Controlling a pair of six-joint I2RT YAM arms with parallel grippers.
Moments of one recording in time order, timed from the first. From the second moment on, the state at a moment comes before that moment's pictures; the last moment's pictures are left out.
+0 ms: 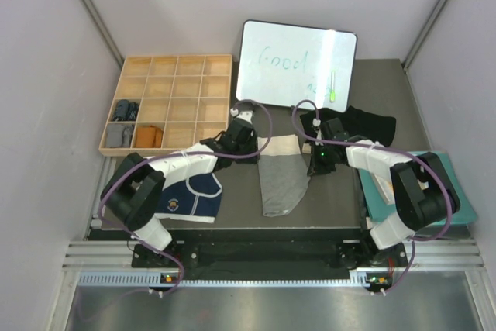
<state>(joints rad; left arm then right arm) -0.70 1.64 0.98 -0.14 -0.08 -0.58 0.39 1.55 0.79 -0.35 -0.20 0.37</state>
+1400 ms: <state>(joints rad) -0.57 1.40 0.69 -0.10 -0.02 -0.66 0.78 1.69 1.08 -0.51 0.01 0.55</state>
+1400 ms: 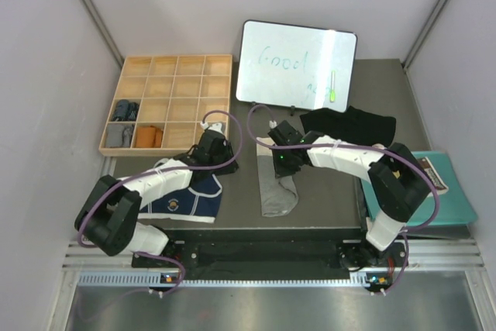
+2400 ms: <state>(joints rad) -0.55 1.37 0.66 -0.08 0.04 -0.66 0.88 1.80 1.23 -0.52 0.03 0.61</state>
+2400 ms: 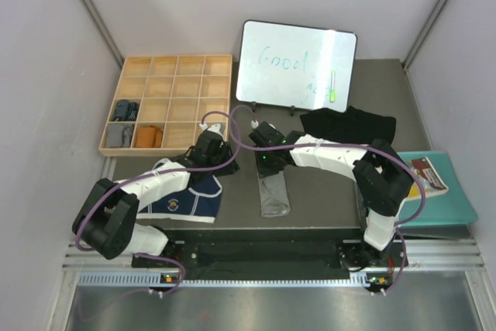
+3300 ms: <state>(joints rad) -0.55 1.37 0.65 -0.08 0.04 -0.66 0.90 1.84 1.26 -0.52 0.01 0.59</state>
